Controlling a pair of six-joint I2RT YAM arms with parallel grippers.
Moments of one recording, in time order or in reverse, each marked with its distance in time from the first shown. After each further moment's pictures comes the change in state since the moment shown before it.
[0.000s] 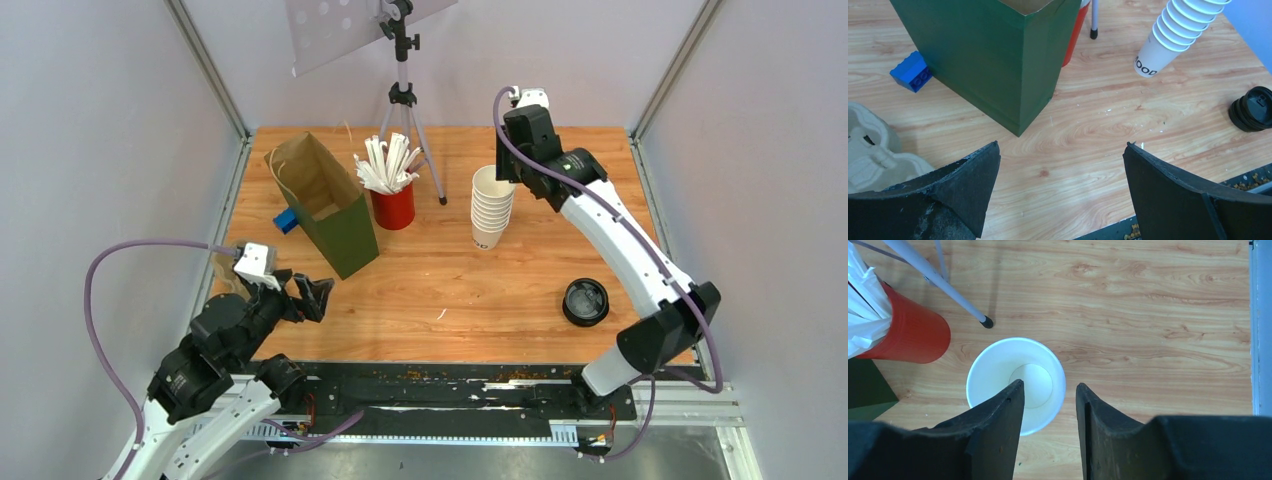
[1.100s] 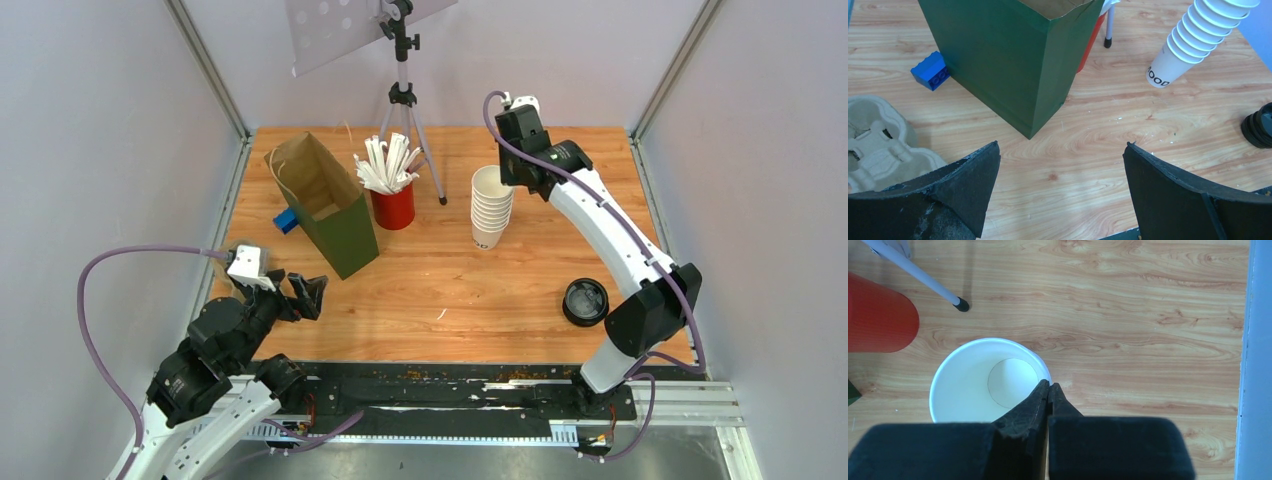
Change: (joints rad) left arm 0.000 -0.035 -0.013 -0.001 -0.074 -0.007; right arm -0.035 0.124 0.043 -0.066 -0.007 -0.023
